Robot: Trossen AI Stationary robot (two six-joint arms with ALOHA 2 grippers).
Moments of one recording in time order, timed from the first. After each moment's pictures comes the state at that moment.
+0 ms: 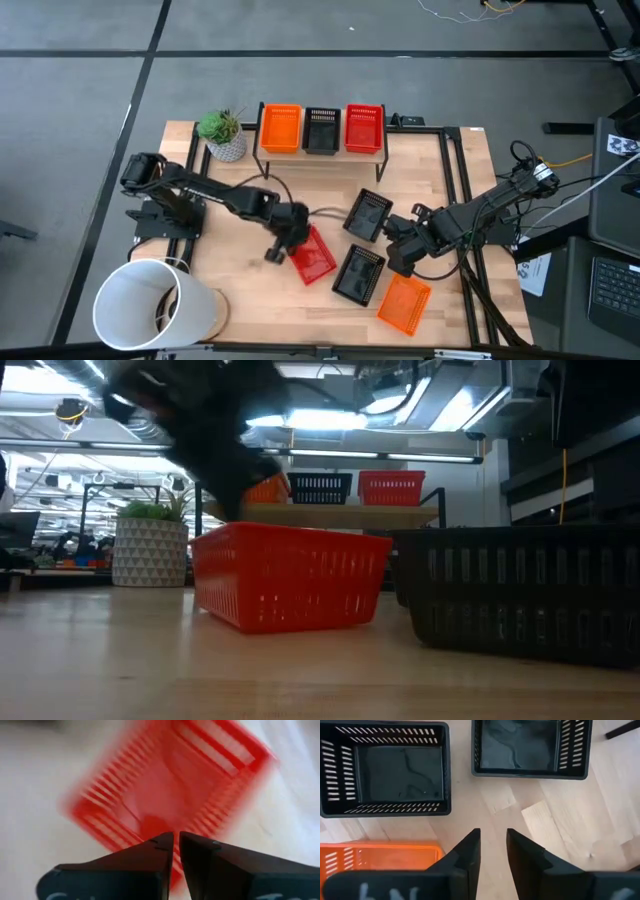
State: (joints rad) left arm -0.15 1.60 1.06 -0.47 0.13 0.13; right arm 0.50 1.47 1.29 -1.27 0.25 0.94
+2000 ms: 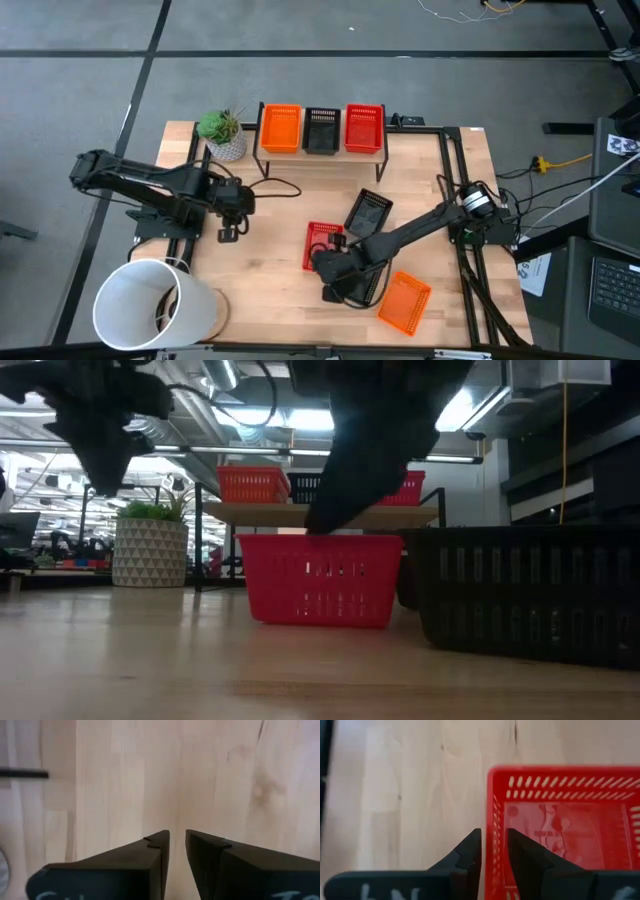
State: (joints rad) left arm -0.11 1.06 0.84 -0.99 -0.10 -0.18; right arm 0.40 2.01 1.44 -0.43 0.18 0.44
